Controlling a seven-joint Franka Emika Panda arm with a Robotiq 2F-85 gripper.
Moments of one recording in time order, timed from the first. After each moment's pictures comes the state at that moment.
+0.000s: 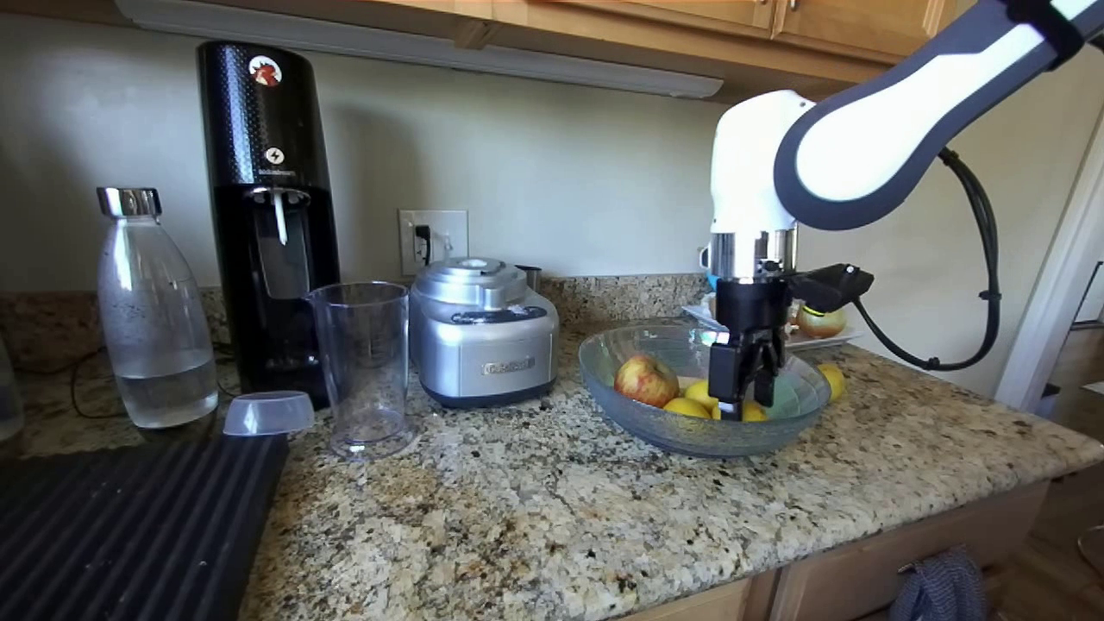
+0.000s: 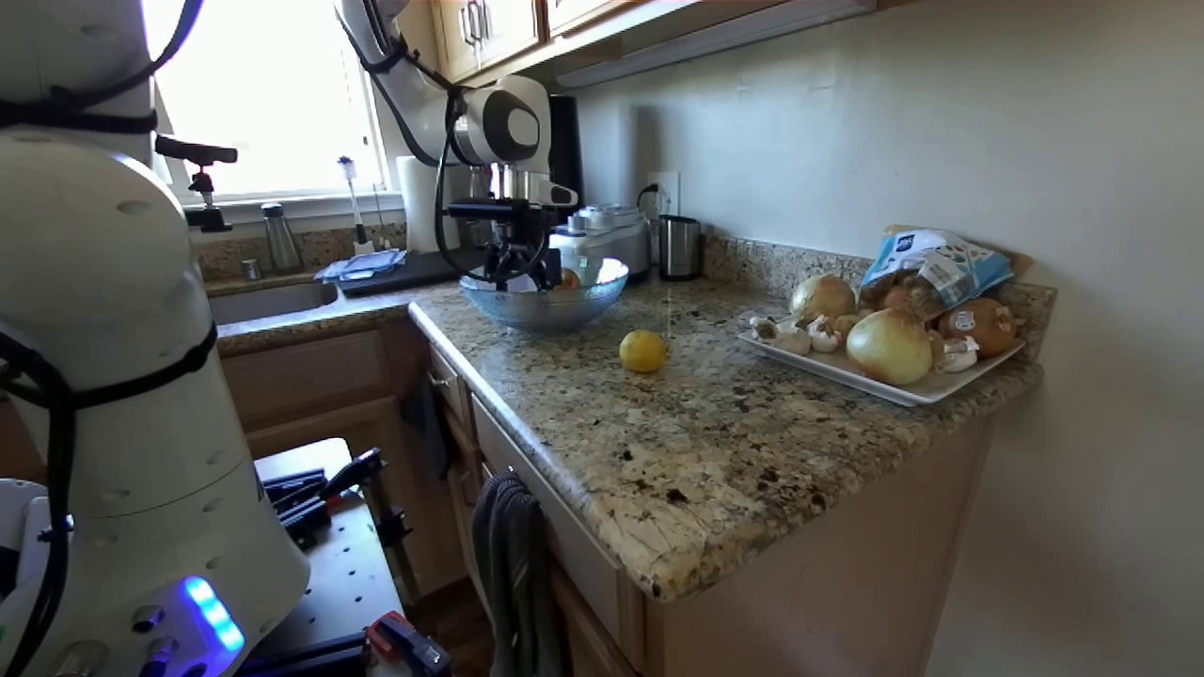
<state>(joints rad) 0.25 0.17 0.28 -2.21 -0.03 2.25 0.15</state>
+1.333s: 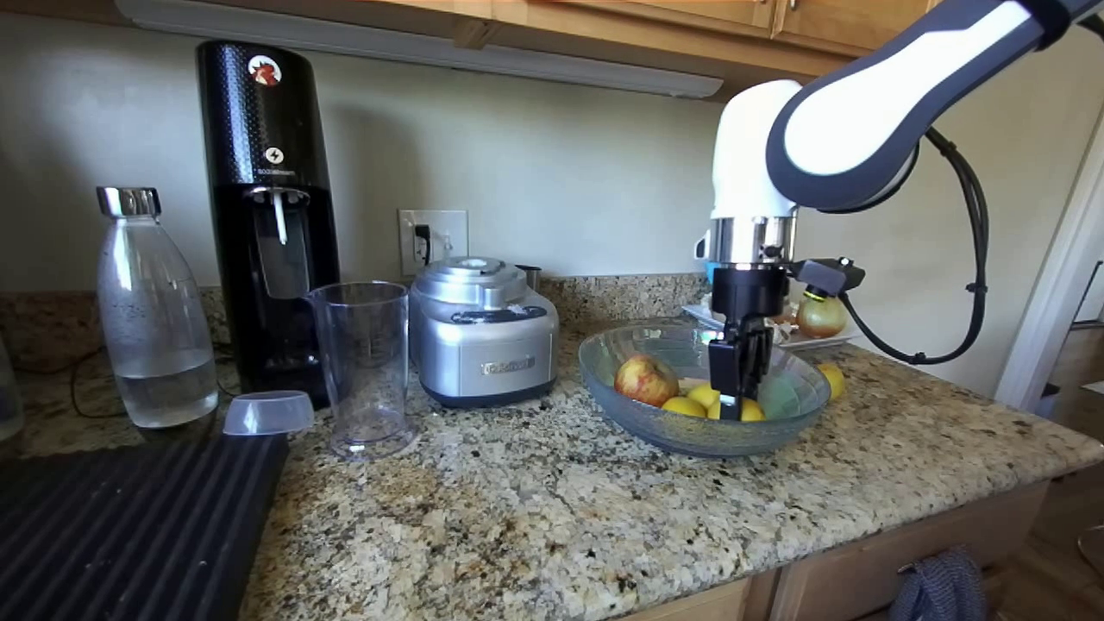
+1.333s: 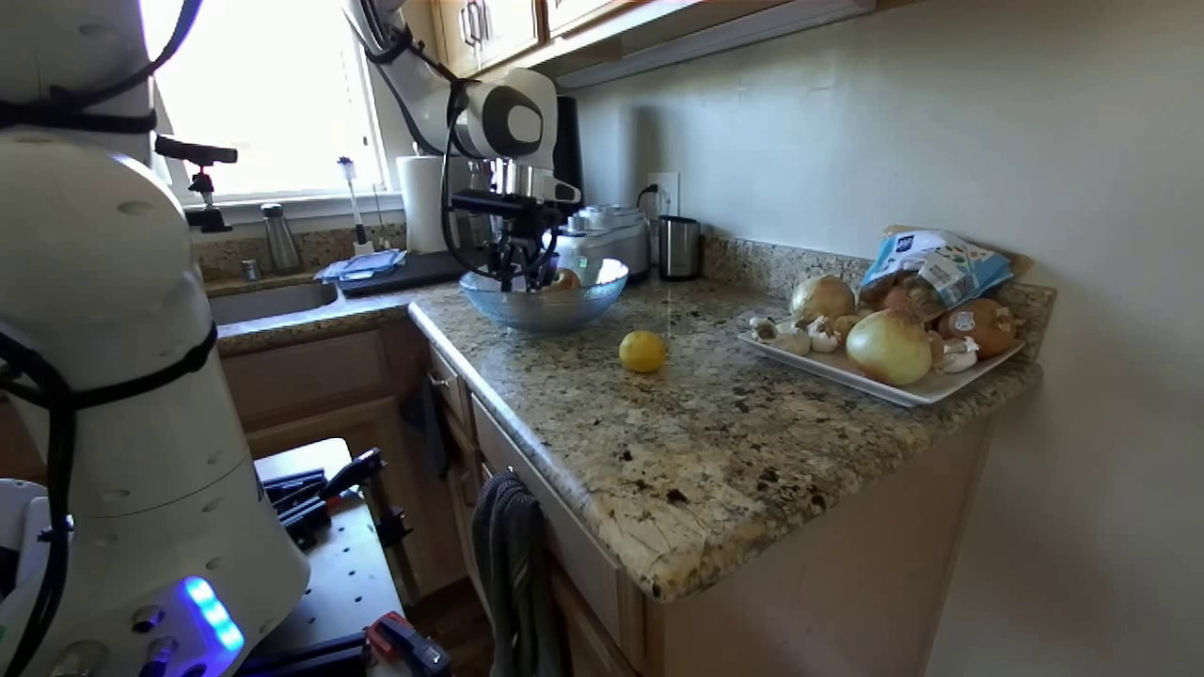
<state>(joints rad) 0.25 0.16 0.28 -2.19 0.08 2.25 0.01</state>
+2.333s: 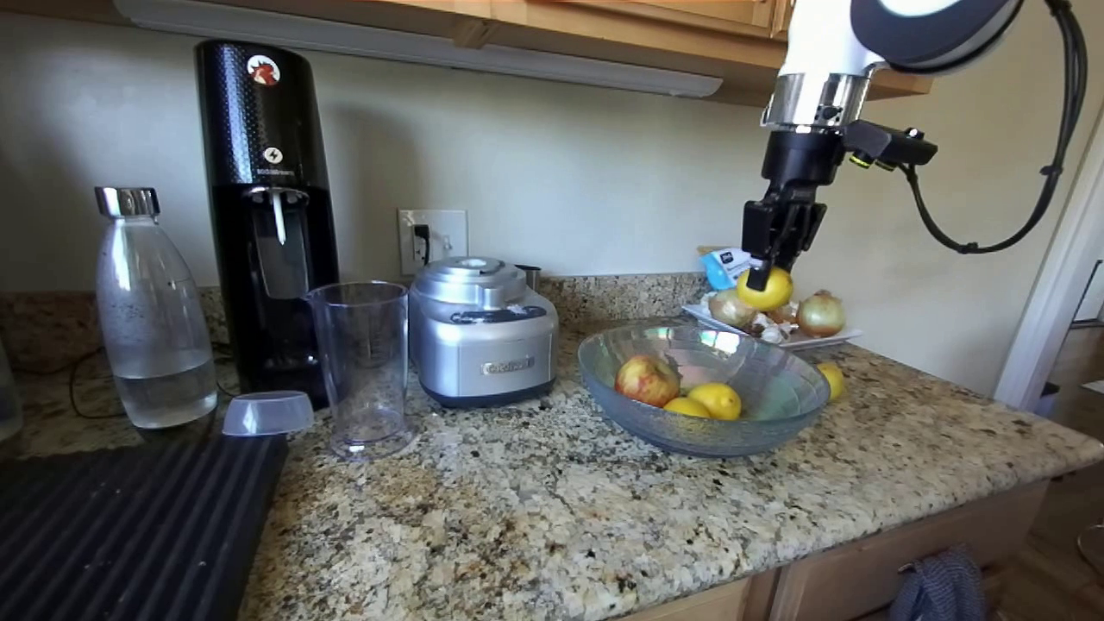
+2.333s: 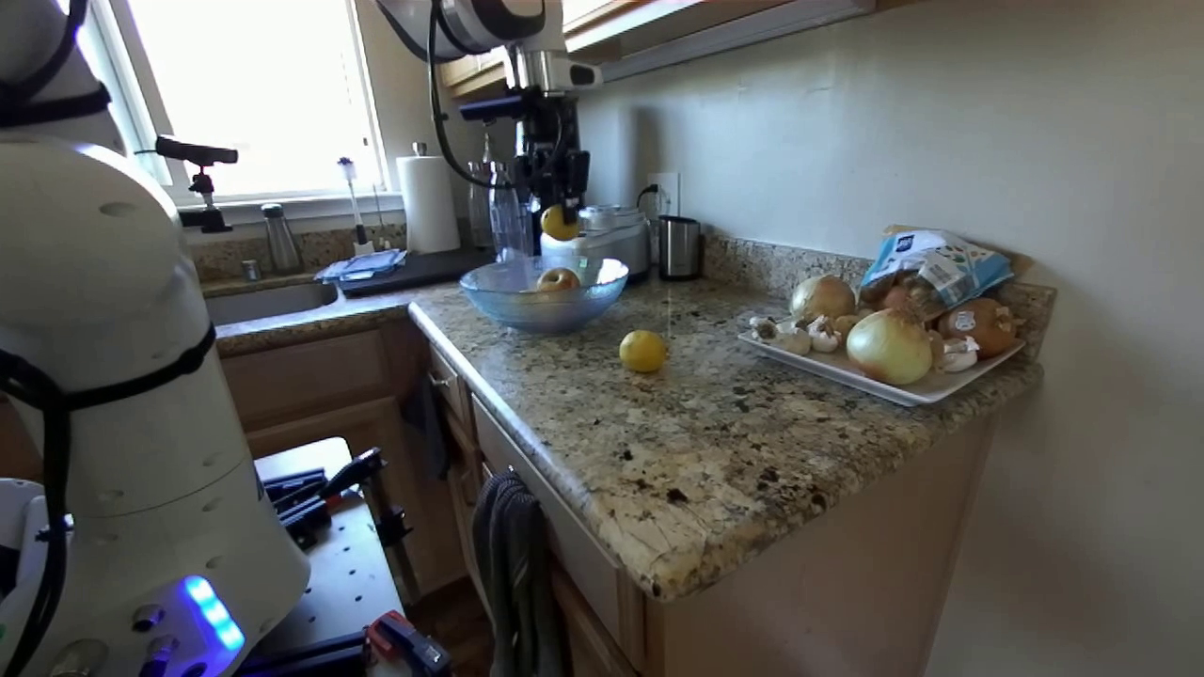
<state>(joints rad) 0.19 -0.14 0.20 -2.19 0.01 2.17 0.15</state>
